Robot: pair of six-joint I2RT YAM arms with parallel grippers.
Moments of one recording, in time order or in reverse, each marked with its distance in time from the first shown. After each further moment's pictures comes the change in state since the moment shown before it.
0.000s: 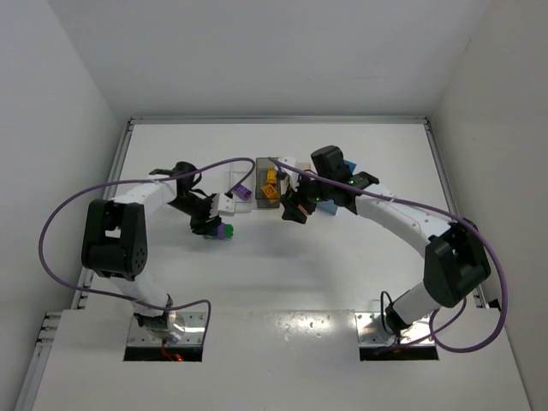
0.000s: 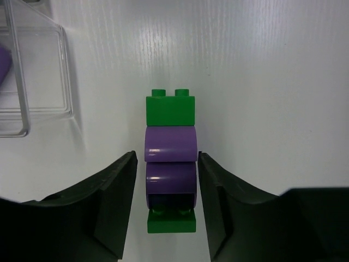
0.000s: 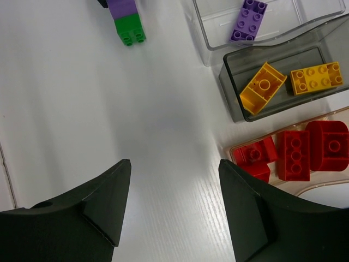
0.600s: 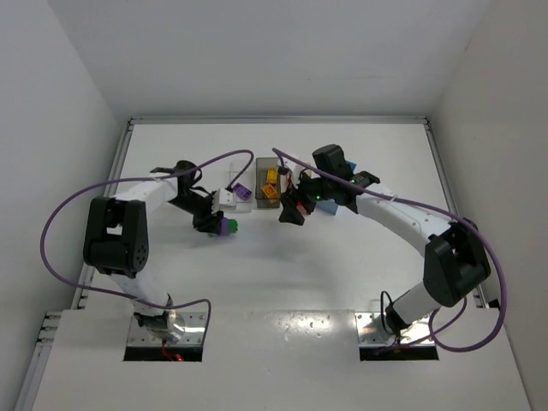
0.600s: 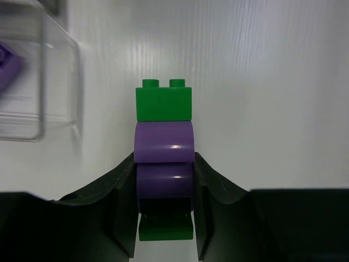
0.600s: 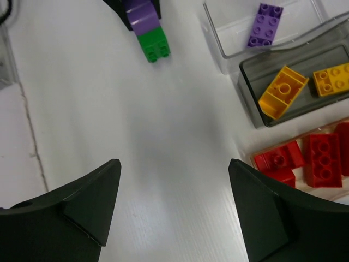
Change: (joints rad) left arm 0.000 0.036 0.017 0.004 0.034 -0.089; right arm -0.013 0.002 0.000 0.010 -0.054 0.091
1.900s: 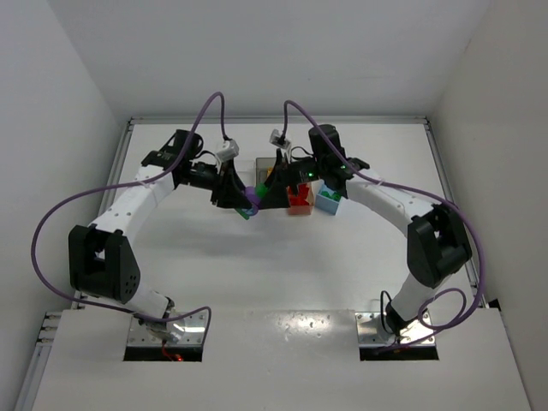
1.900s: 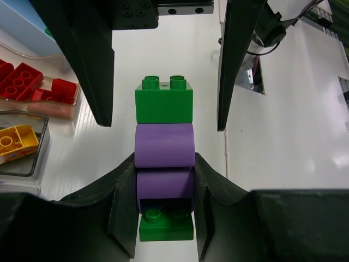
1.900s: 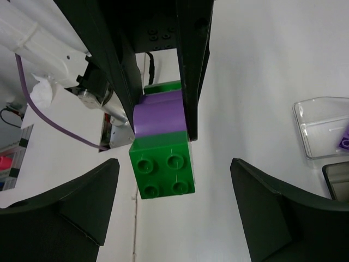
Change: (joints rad) left arm -0.102 -0.200 0.199 0.062 0.542 -0.750; right arm -0.031 0.153 0.147 0.279 -0.497 0.419
